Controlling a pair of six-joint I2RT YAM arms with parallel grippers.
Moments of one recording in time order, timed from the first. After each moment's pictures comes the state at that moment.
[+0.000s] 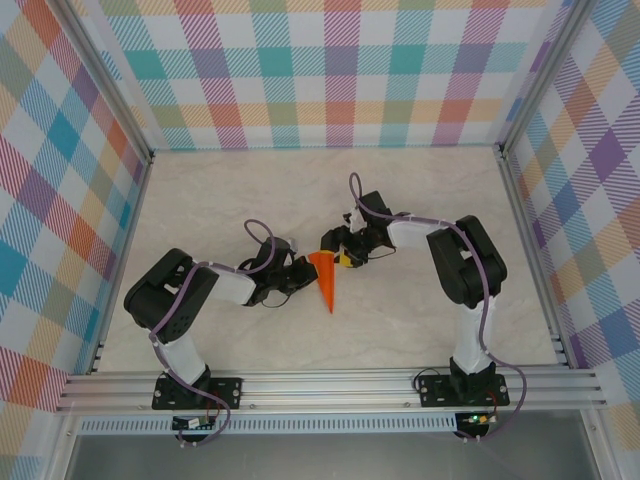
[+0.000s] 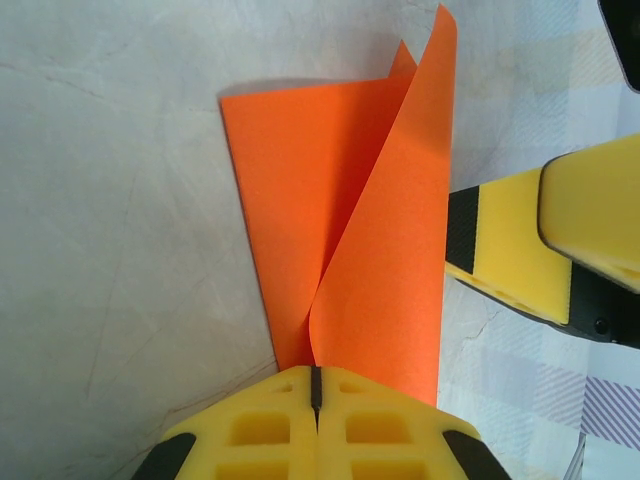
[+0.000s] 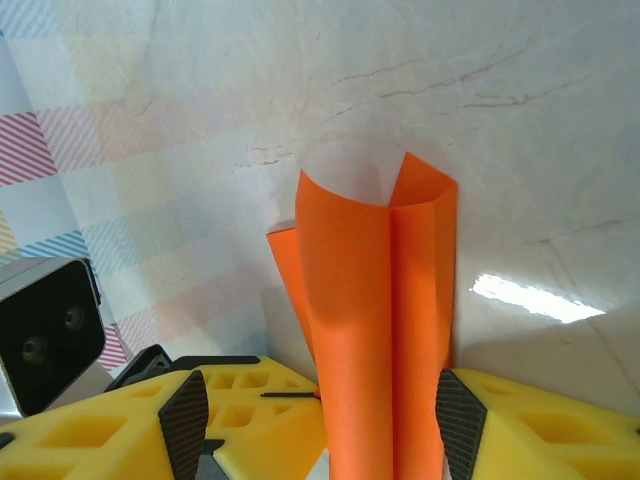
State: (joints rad) left arm -0.57 1.75 0.63 0.41 0.34 -1.00; right arm 0.50 2.01 1.21 -0.24 -0.70 0.77
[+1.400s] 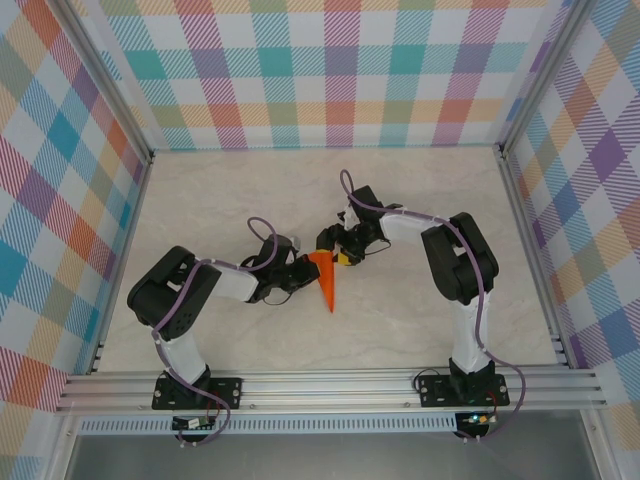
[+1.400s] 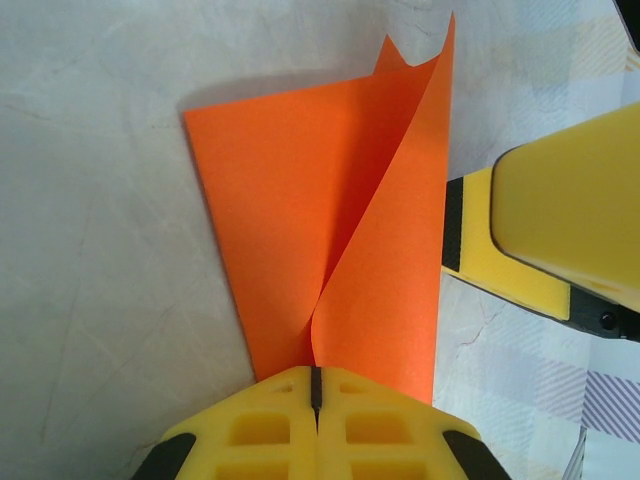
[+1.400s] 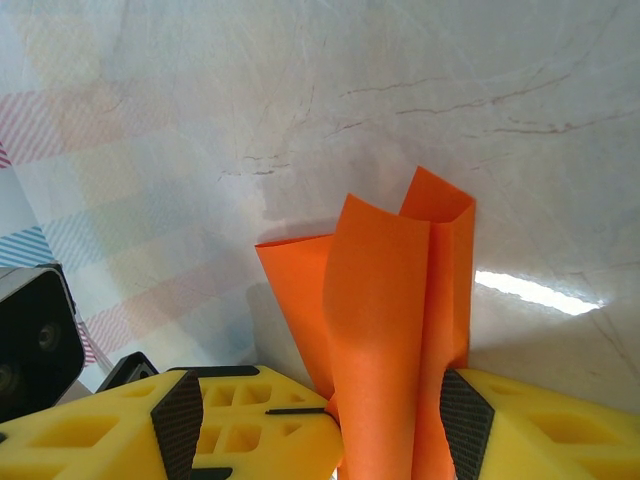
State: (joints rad) left arm -0.57 1.78 0.66 0.39 0.35 -0.98; right arm 0.52 2.07 1.34 -0.41 -0.66 0.71
